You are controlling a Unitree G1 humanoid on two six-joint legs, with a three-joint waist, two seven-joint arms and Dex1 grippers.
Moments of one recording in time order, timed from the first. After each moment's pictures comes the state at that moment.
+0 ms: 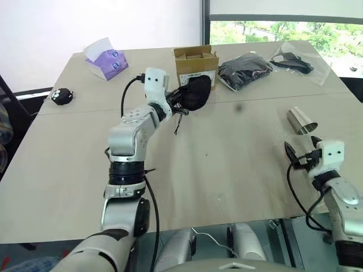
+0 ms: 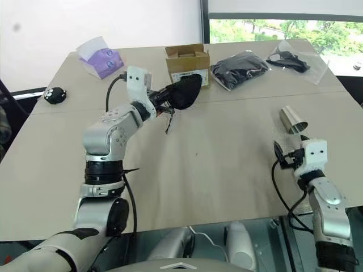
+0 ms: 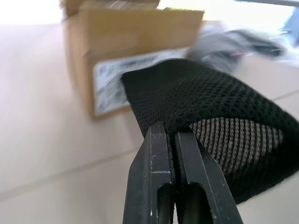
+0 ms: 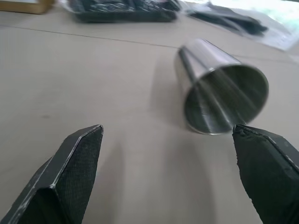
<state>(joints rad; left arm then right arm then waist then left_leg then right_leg) -0.74 0.15 0.16 -0.04 -0.21 0.92 -0.19 -0.05 -0.36 -0.28 0.03 0.24 0.08 0.32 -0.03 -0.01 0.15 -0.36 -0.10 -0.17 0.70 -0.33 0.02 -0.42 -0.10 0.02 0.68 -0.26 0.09</state>
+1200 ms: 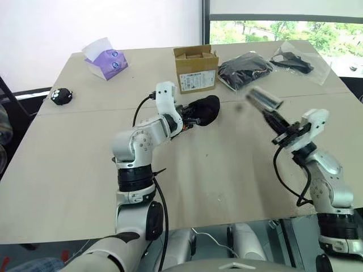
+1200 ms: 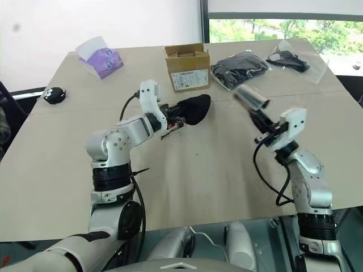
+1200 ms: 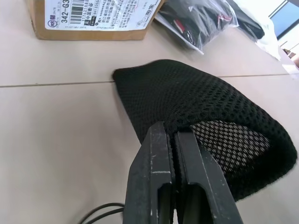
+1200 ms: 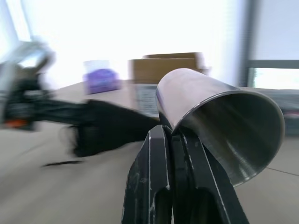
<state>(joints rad) -0.72 0.10 0.23 -0.08 -0.43 1.15 -0.17 -0.19 -0.38 -0.07 -0.24 0.51 0.20 0.65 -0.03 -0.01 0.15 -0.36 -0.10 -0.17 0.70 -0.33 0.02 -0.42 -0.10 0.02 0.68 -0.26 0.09</state>
